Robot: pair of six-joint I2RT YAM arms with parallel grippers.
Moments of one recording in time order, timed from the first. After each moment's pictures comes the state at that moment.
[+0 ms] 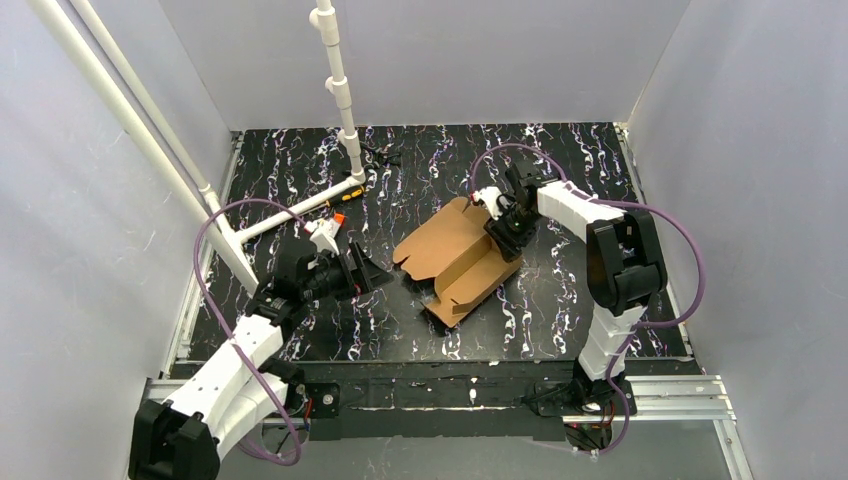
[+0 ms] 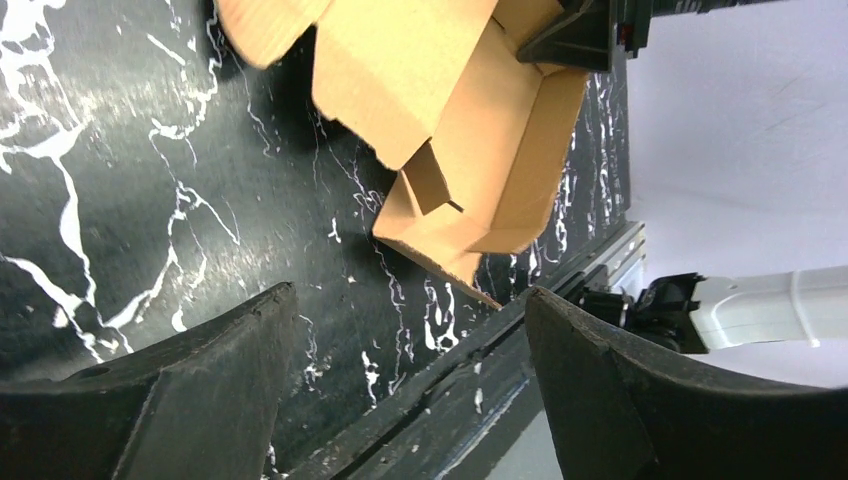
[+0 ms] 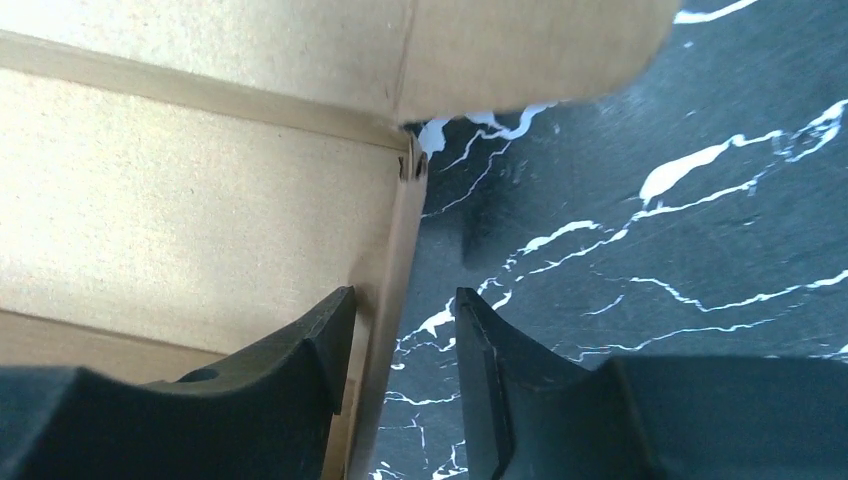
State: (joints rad) left arm -0.35 0.86 0.48 -0.16 0.45 -0.70; right arm 0.34 1.87 1.34 -0.81 -0.28 -0.57
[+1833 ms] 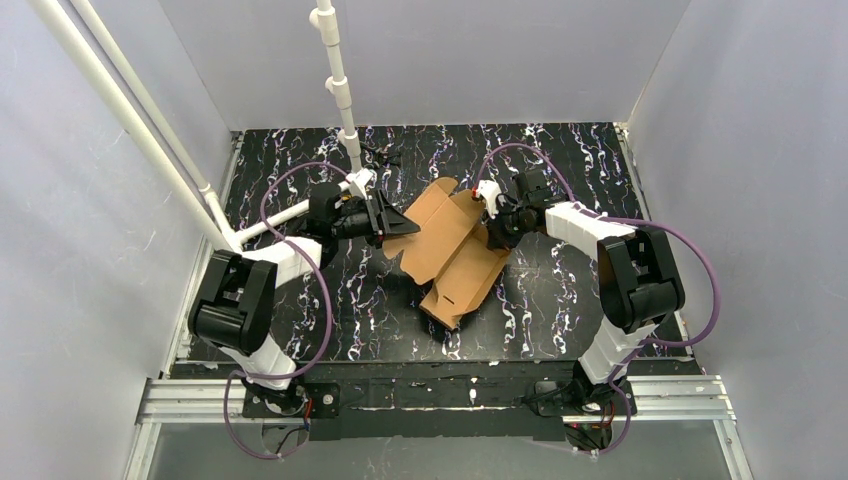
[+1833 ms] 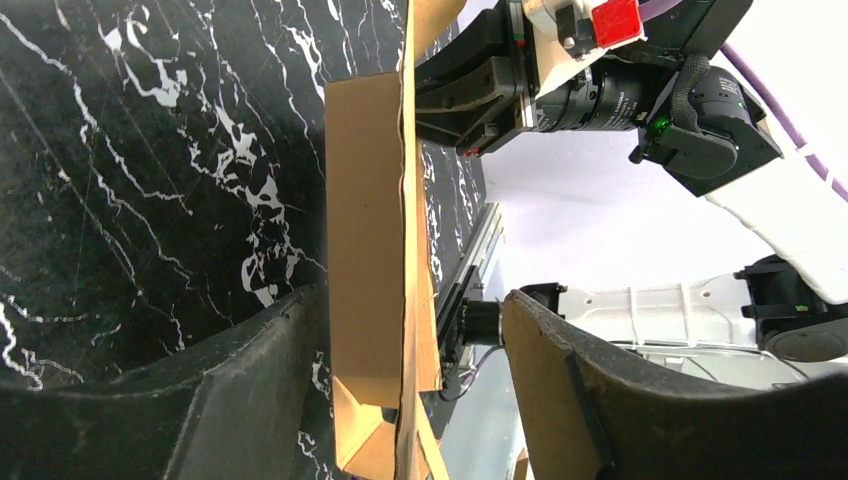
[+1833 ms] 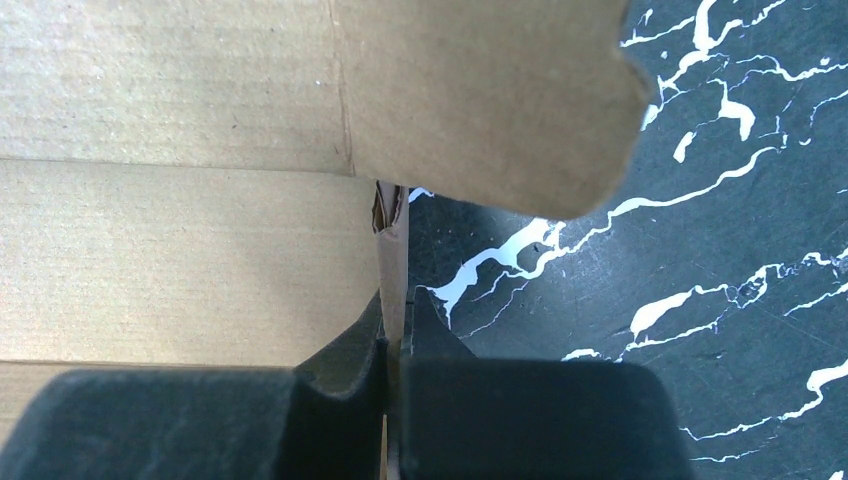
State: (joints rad) left arm -0.28 1.61 0.78 0.46 0.88 -0.92; right arm 0.34 1.73 1.09 -0.38 -0.49 -0.52
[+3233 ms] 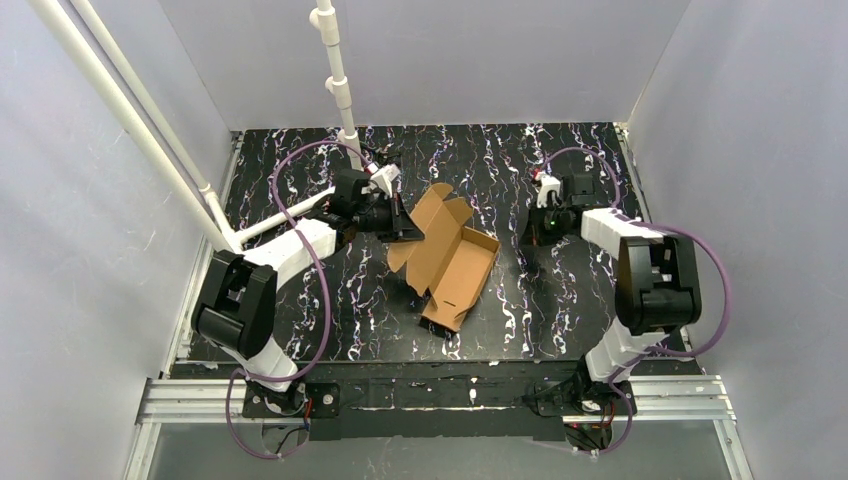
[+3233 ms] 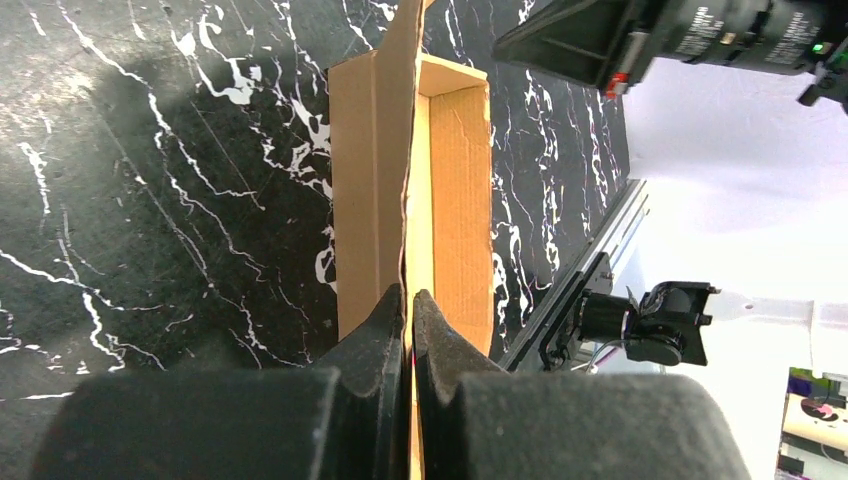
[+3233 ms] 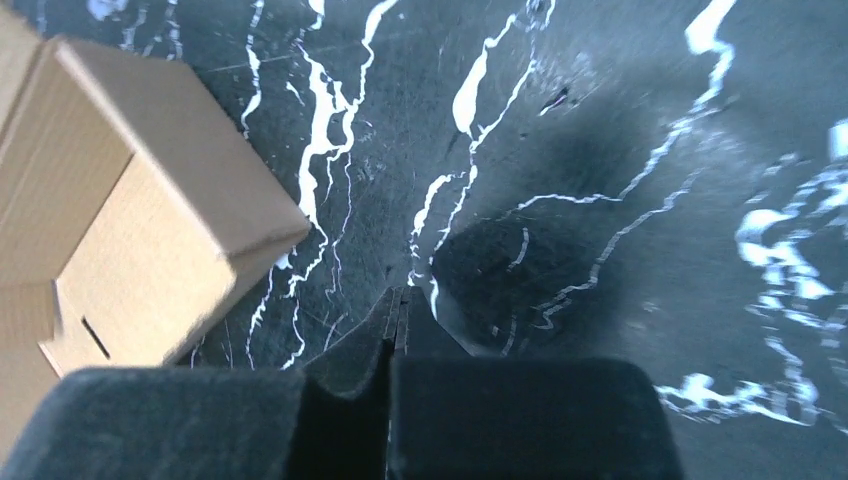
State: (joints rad) left arm -0.42 1.61 1.02 -0.06 0.63 -0.56; right arm 0.08 1.66 0.99 -0.30 -0.52 -0.11
